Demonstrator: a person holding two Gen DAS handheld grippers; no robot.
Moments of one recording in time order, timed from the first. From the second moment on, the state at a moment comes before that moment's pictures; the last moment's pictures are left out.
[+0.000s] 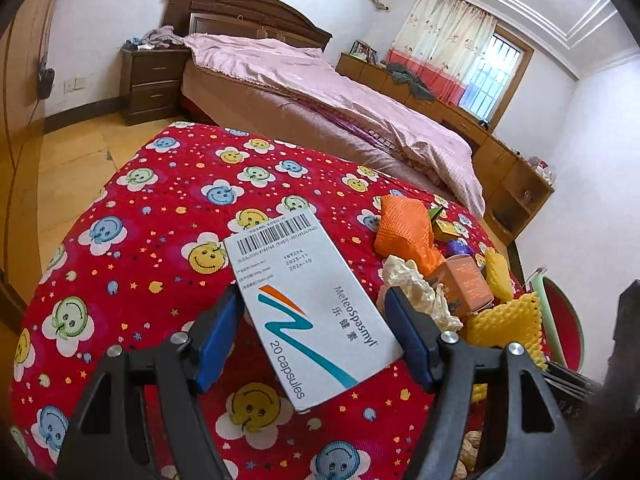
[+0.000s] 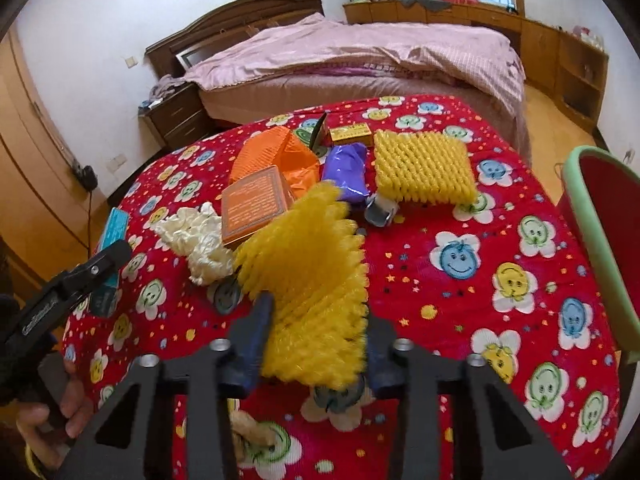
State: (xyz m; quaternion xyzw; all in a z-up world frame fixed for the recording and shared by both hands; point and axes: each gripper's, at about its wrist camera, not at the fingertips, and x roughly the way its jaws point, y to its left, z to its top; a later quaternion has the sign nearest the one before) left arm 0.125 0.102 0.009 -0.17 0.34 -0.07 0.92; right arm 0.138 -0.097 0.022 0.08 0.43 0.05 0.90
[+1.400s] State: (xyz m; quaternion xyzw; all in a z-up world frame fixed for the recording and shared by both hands) left arm 0.062 -0.053 0.119 -0.07 0.30 -0.18 0.93; right arm 0.013 -0.245 0.114 0.15 0.27 -0.05 0.95
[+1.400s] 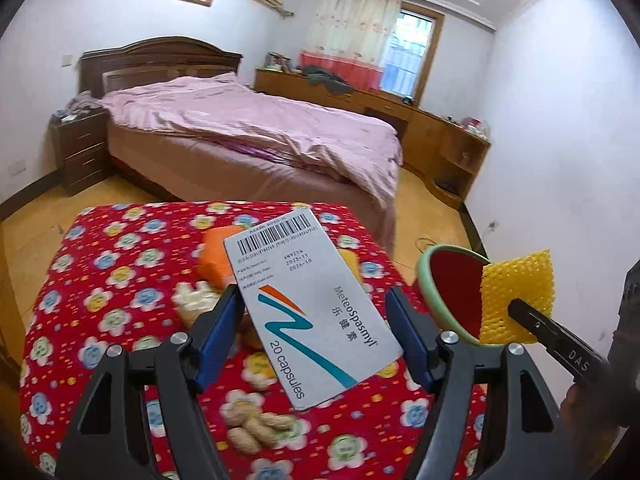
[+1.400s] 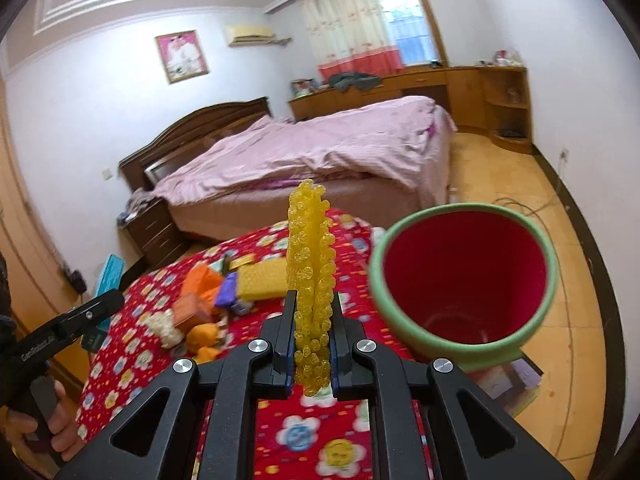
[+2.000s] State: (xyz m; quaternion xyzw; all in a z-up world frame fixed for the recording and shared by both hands) left arm 0.104 -0.219 0.097 0.01 0.34 -0.28 0.90; right arm 0.008 -0.357 0.079 0.22 0.27 -0.14 0.93
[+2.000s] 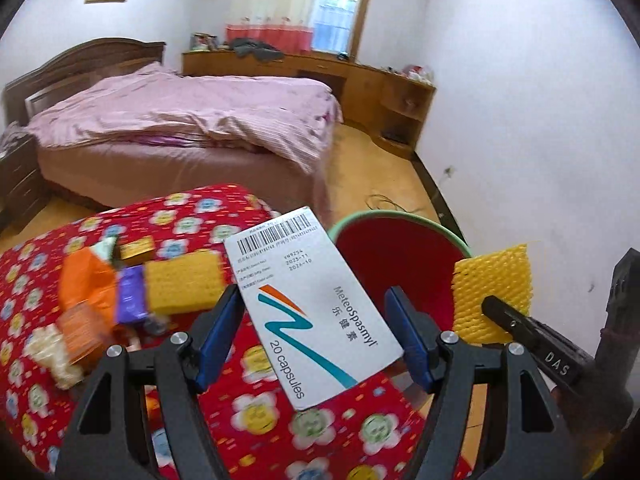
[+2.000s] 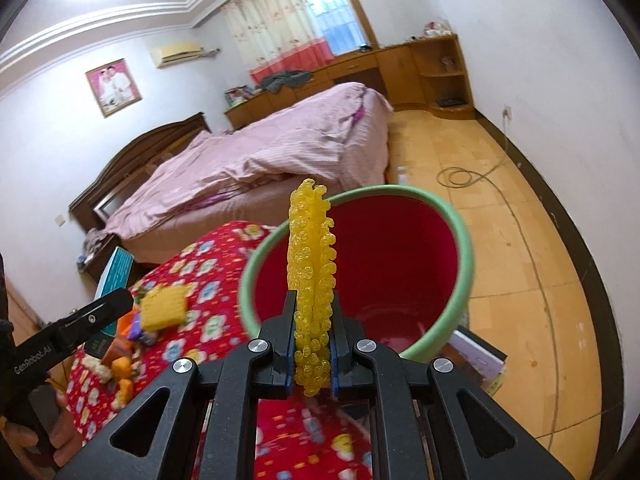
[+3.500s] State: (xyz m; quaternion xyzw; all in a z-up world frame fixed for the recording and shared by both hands) left arm 0.108 -0.236 0.079 -0.01 0.38 -0.28 0.88; right arm -0.004 -0.374 0.076 0.22 0.26 -0.12 0.93
